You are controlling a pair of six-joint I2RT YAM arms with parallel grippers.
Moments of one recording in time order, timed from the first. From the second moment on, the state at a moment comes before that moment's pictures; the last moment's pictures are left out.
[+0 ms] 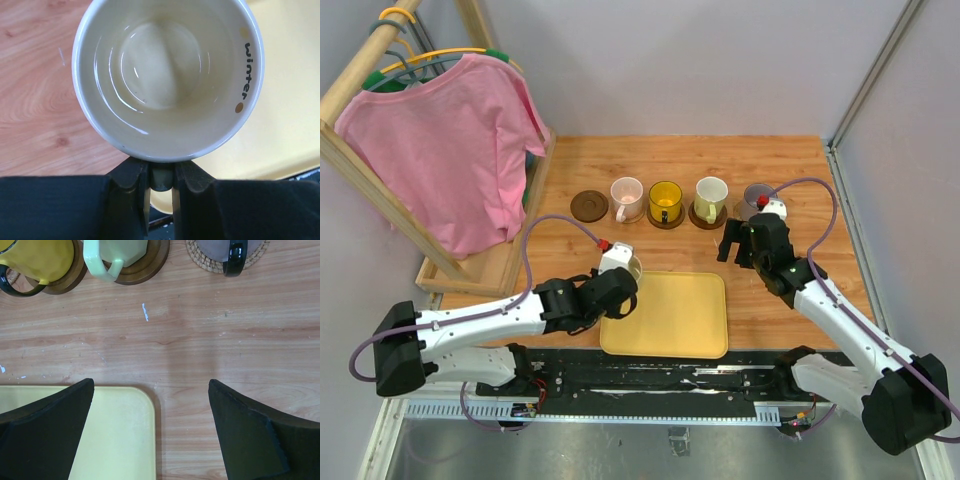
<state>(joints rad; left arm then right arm) -1.16 1.13 0.76 -0.56 -0.53 -0.65 0.42 1.01 0.69 -0.33 0.27 0.43</state>
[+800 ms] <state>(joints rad) -0.48 1.31 0.84 -0.29 -0.40 -0.32 0.39 0.99 0.68 -0.32 0.31 0.39</state>
